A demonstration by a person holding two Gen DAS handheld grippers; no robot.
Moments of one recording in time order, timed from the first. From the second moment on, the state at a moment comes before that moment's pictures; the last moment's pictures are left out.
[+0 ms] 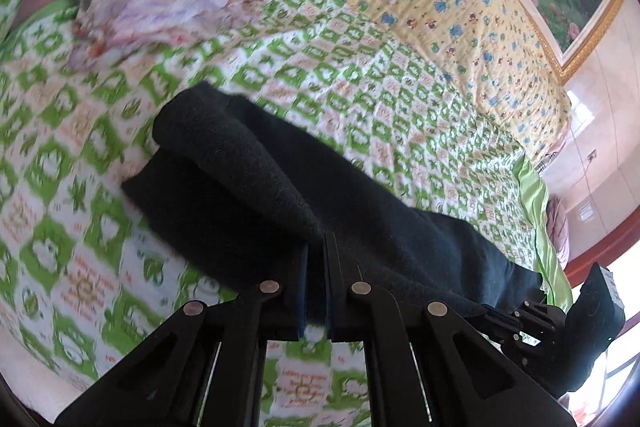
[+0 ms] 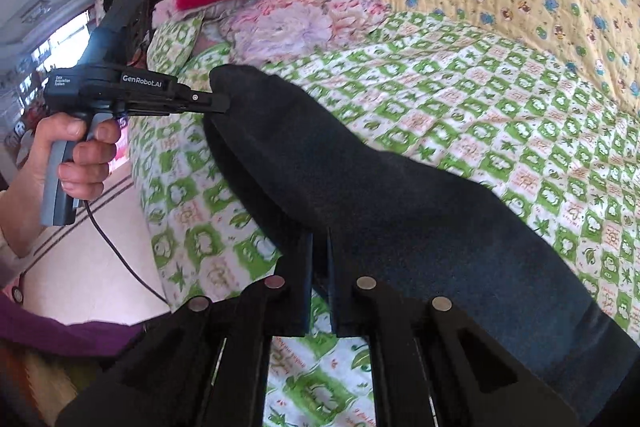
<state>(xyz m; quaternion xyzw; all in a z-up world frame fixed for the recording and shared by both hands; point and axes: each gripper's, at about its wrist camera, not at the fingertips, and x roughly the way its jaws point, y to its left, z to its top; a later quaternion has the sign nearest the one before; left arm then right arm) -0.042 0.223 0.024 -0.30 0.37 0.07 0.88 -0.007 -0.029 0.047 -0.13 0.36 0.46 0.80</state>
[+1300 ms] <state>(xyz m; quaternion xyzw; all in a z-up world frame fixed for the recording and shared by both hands) -0.089 0.274 -0.003 -0.39 0.38 0.12 0.83 0.033 -0.043 0.057 0.03 0.42 0.42 0.80</state>
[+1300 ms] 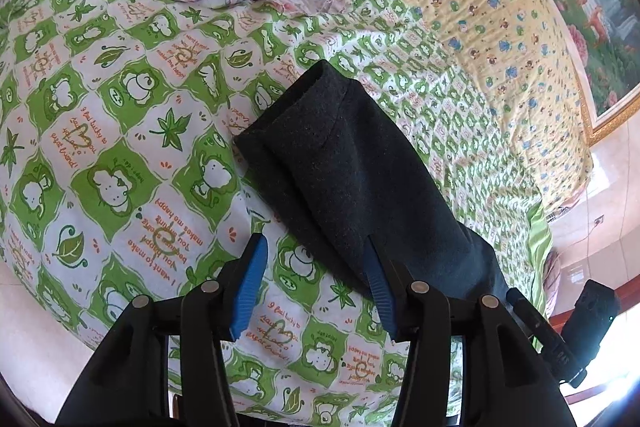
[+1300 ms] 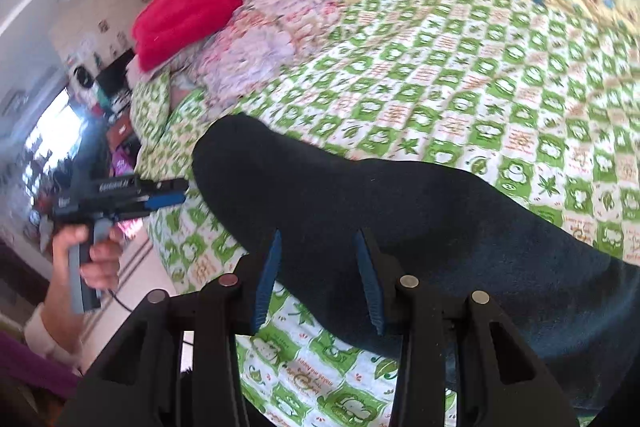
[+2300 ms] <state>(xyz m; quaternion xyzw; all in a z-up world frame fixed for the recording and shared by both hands) -0.035 0.300 -0.021 -0.39 0.39 0.14 0.82 0.158 0.016 0.002 -0.08 0.54 0.41 0.73</state>
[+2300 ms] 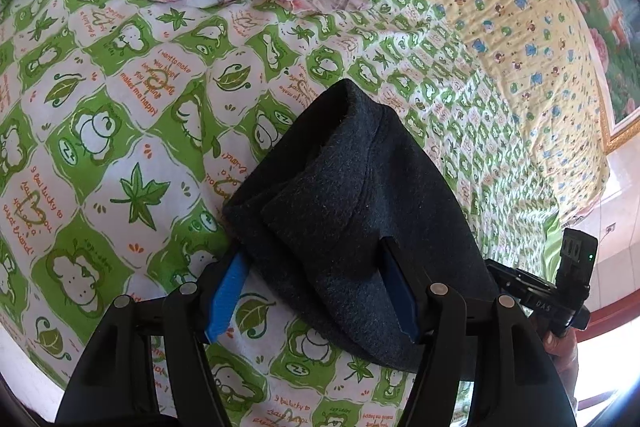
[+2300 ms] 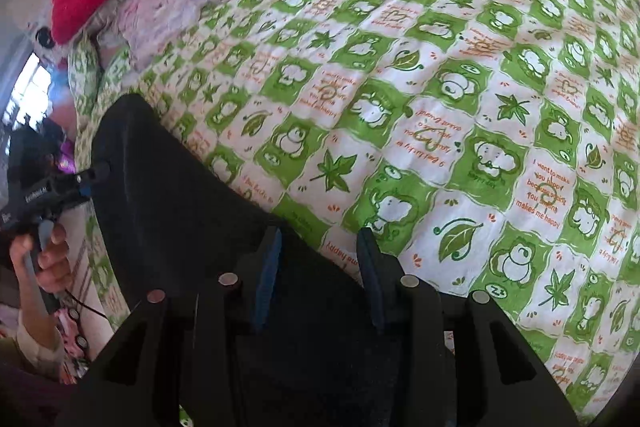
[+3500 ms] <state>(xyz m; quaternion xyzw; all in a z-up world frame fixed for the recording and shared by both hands) -0.056 0.280 0.027 -0.27 0.29 0.07 0.91 0.125 0.051 0.041 -0.09 0.39 0.38 0.83</state>
